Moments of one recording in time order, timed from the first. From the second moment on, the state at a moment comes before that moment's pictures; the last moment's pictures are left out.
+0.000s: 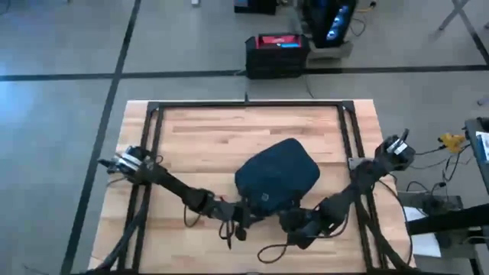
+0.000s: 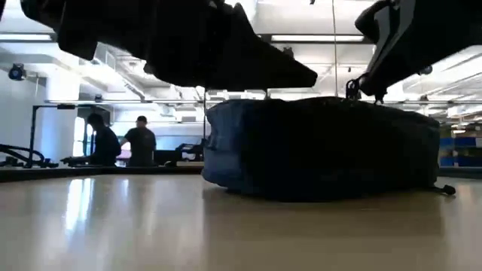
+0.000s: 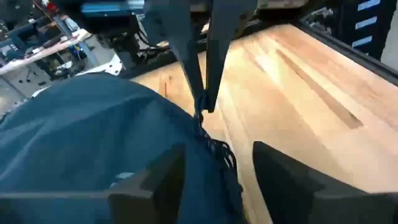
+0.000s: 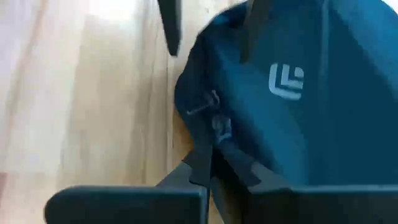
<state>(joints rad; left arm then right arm) -0.44 1.95 0.98 0.61 -0.41 0.15 0.68 1.66 1.10 -0.54 0.59 0.47</state>
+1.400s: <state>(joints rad) -0.55 1.54 0.88 -0.49 -0.93 -0.39 0.73 1.64 1.06 -0.79 0.63 0.82</state>
